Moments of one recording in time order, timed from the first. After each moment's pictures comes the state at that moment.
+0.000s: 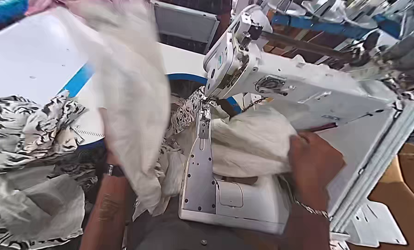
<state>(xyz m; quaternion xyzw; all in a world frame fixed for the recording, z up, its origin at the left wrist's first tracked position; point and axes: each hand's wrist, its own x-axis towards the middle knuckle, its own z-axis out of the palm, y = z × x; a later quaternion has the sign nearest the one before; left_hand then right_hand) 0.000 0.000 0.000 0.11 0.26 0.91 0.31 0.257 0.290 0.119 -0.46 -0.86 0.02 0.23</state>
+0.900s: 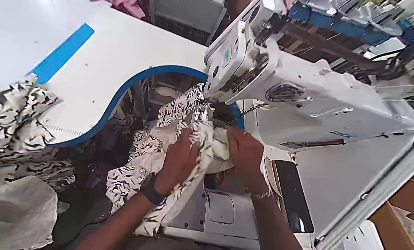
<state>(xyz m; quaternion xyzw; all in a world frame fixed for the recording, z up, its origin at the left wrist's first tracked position) 0.075 0.122 0.011 0.34 0.82 0.44 0.14 0.177 0.291 0.041 -0.21 -0.94 0.06 0.25</state>
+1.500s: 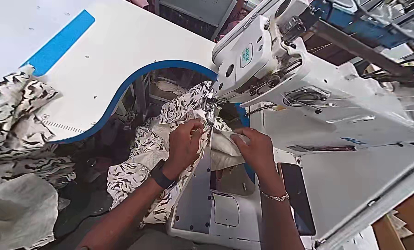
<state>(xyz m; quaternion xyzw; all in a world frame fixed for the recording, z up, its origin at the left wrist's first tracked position) 0.051 0.133 0.001 0.26 0.73 0.62 0.14 0.170 0.300 0.063 -0.24 -0.94 0.20 0.14</state>
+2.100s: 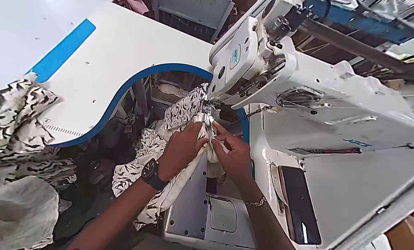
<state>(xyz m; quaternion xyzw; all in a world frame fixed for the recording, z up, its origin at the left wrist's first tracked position) 0.046 0.136 0.009 0.44 0.81 0.39 0.05 0.157 0.272 0.026 -0.14 -0.89 0.33 0.27</state>
